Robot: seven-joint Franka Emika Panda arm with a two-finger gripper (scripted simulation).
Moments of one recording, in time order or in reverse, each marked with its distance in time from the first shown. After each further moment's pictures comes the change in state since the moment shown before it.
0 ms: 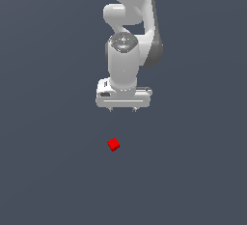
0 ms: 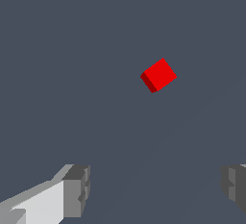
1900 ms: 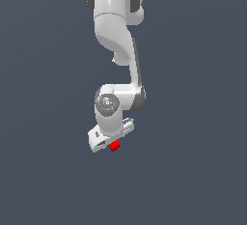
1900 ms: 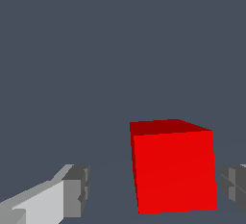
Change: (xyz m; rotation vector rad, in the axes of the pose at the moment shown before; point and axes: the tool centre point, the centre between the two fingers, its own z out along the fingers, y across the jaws) arm 0.078 0.042 0.141 0.013 -0.010 -0.557
